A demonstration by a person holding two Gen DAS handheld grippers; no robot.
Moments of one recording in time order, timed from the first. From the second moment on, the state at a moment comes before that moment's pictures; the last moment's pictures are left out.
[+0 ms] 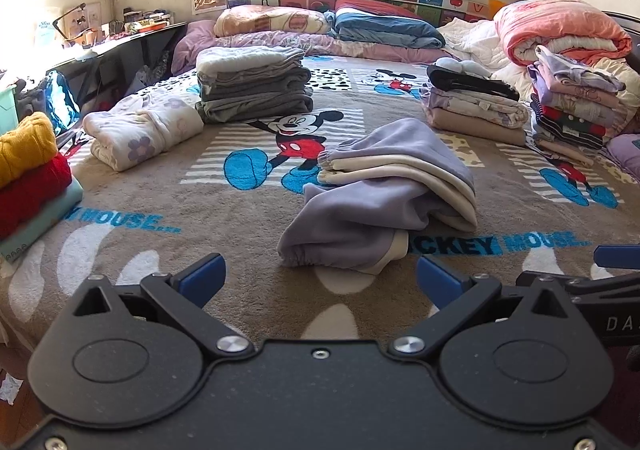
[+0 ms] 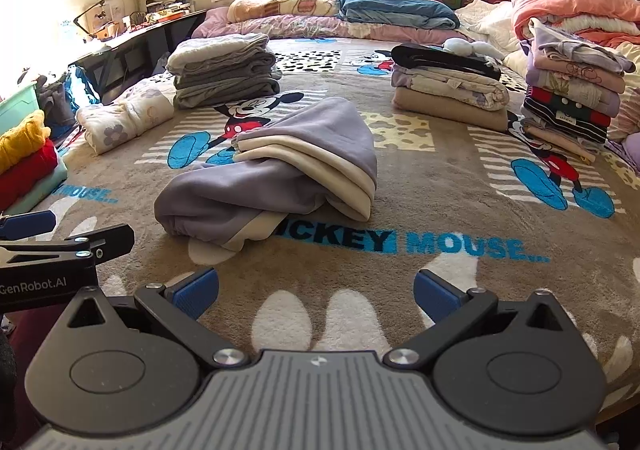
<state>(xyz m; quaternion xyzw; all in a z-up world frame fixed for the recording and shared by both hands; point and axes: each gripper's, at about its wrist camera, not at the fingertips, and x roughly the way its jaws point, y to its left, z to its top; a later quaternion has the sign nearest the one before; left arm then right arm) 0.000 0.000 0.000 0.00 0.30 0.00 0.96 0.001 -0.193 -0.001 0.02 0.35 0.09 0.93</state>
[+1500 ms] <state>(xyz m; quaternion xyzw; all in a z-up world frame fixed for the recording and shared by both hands) -0.002 0.000 0.001 -0.01 0.30 0.00 0.95 -0.004 -0.194 -0.002 0.02 0.34 0.10 0.93</state>
